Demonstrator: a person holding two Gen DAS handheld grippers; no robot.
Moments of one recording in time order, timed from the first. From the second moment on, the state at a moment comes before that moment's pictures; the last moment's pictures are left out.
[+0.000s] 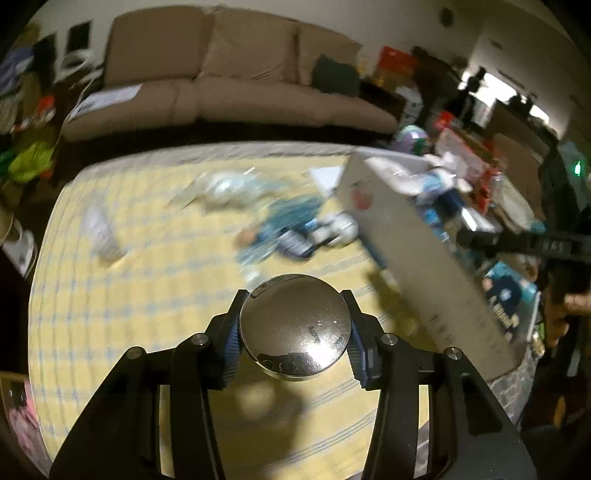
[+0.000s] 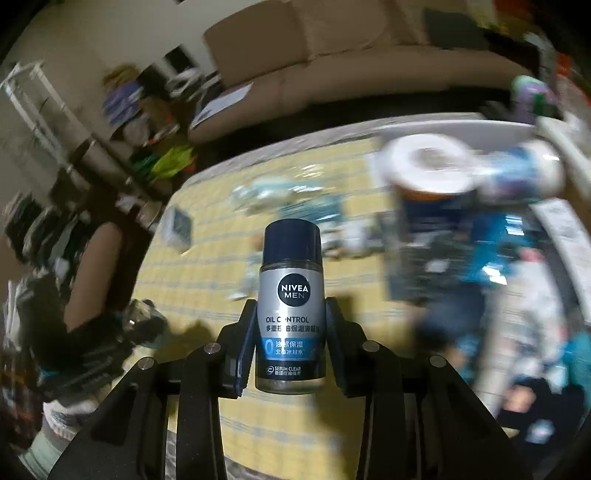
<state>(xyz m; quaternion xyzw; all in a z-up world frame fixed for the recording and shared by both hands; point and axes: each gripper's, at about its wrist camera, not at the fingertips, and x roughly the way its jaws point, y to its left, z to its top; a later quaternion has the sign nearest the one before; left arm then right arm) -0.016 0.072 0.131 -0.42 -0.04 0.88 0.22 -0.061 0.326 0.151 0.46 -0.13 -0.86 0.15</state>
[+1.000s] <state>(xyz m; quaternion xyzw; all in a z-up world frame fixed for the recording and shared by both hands) -0.102 0.316 0.104 -0.42 0.08 0.87 0.24 -0.116 0.456 0.118 0.47 -0.12 -0.87 0.10</state>
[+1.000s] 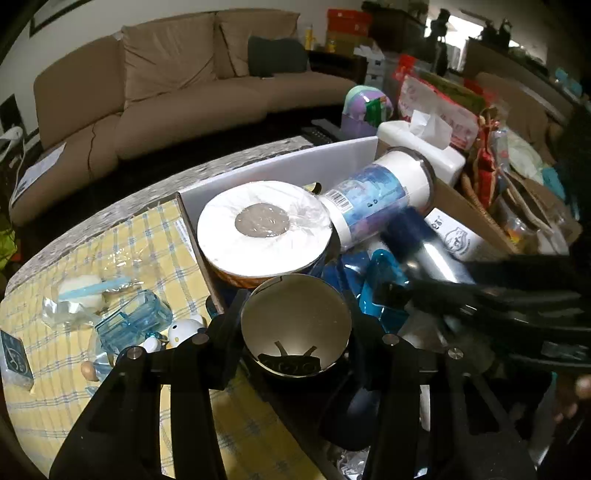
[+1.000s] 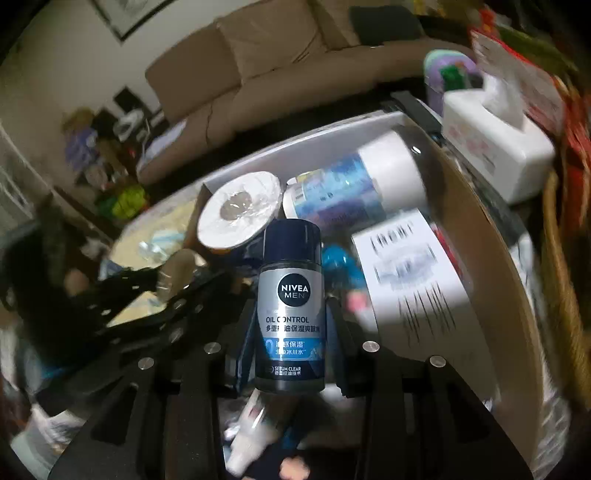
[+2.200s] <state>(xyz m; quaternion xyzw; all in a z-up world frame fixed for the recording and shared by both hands) -0.050 0.083 0.124 -0.42 -0.03 0.89 0.14 -0.083 0.378 0.157 0.44 -0.12 -0.88 0.12</state>
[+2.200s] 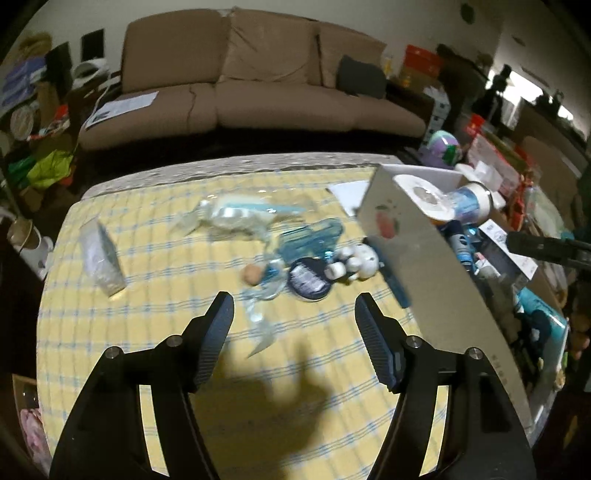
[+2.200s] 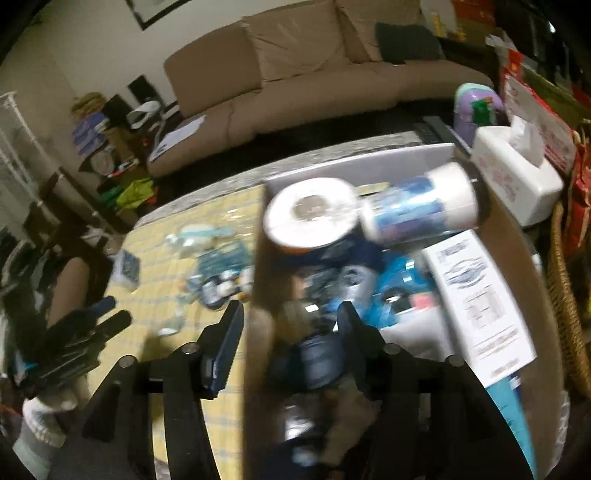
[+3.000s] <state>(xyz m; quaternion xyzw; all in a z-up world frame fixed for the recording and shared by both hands) -0.030 -0.014 0.080 -0.43 -0.01 0.90 0.10 -0.085 0.230 0.128 0.44 -0.09 -0.87 0.20</state>
